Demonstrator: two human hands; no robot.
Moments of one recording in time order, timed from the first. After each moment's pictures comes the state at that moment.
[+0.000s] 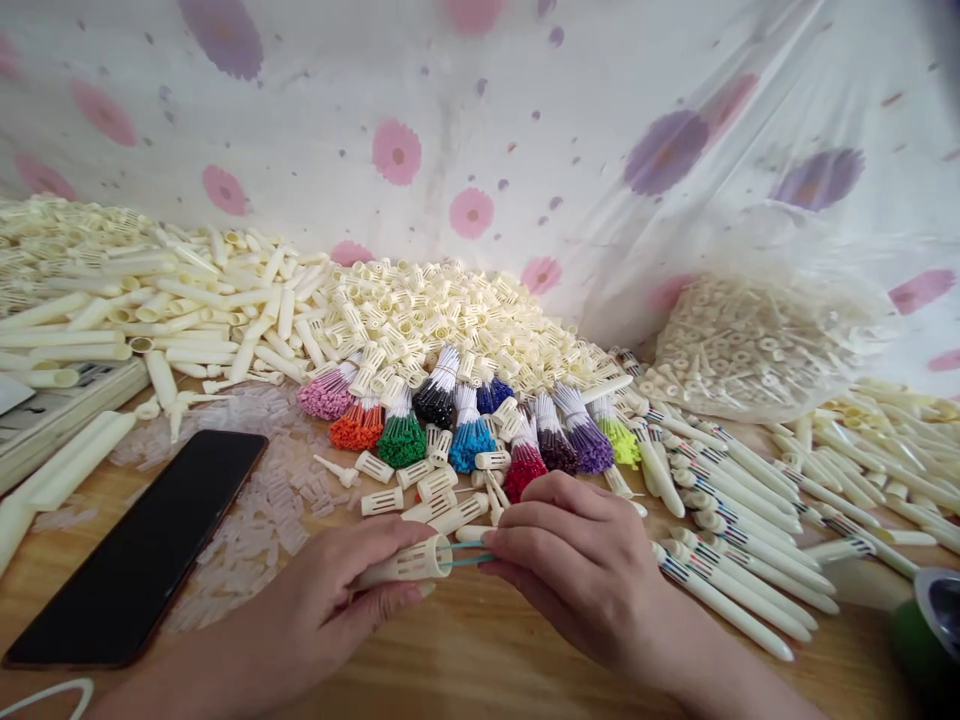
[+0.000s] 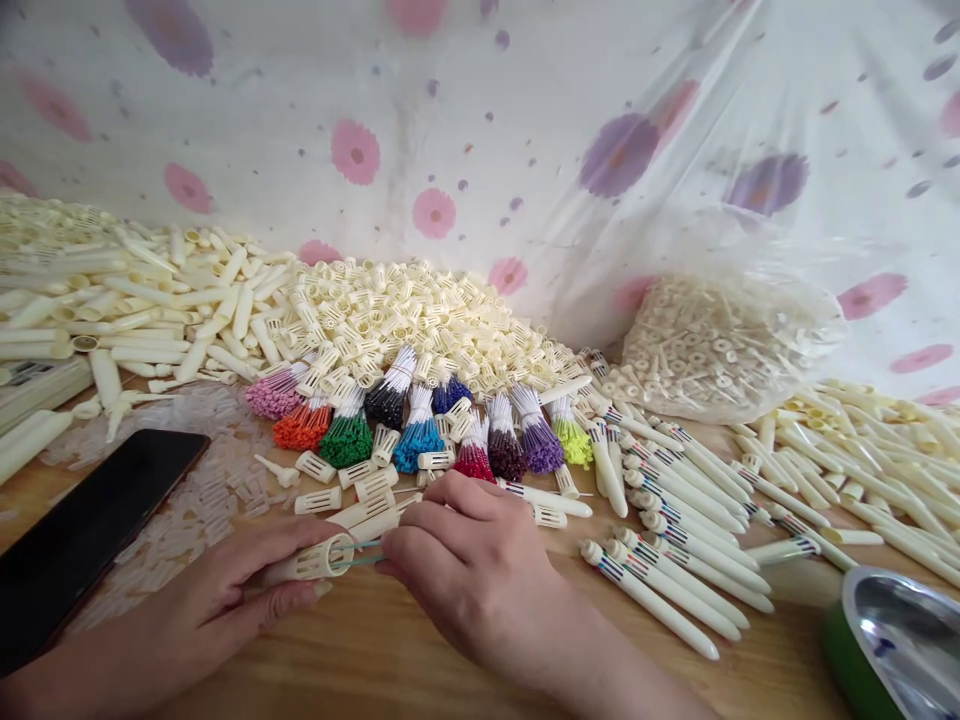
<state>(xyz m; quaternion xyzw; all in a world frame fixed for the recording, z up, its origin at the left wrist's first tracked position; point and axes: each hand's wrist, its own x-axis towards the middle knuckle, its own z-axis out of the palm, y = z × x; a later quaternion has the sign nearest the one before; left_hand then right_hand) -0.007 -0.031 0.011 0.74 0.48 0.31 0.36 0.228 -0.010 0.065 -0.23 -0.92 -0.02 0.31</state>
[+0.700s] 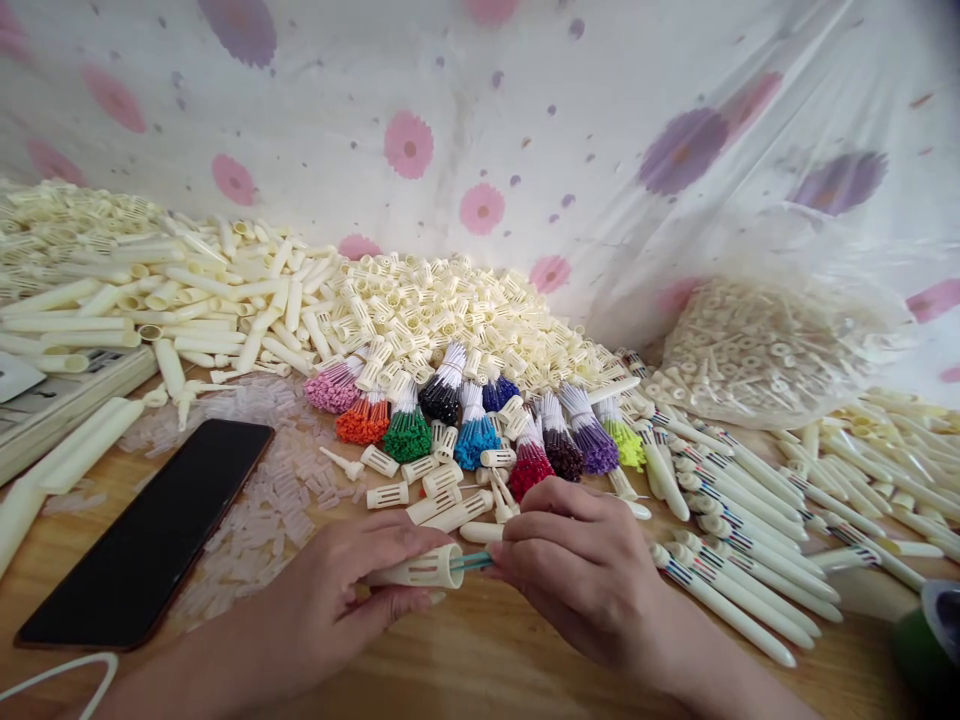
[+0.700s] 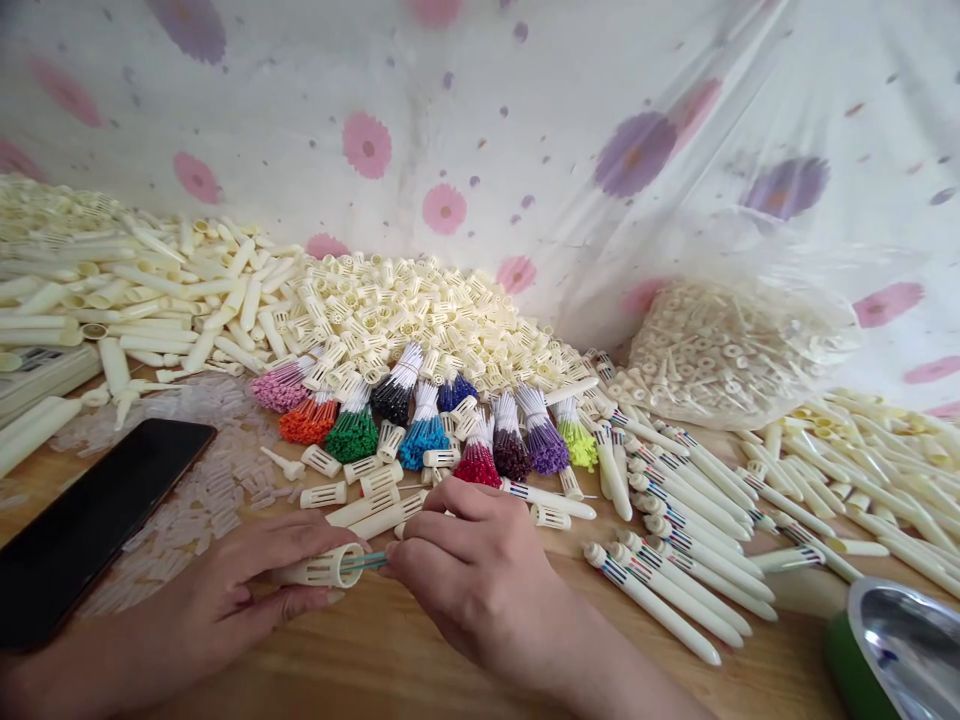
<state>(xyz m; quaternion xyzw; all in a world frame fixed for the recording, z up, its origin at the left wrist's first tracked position) -0.007 -0.029 0.004 0.79 0.41 0.31 0.34 0.227 -0.008 0.060 -0.21 -0.93 0.03 0.29</state>
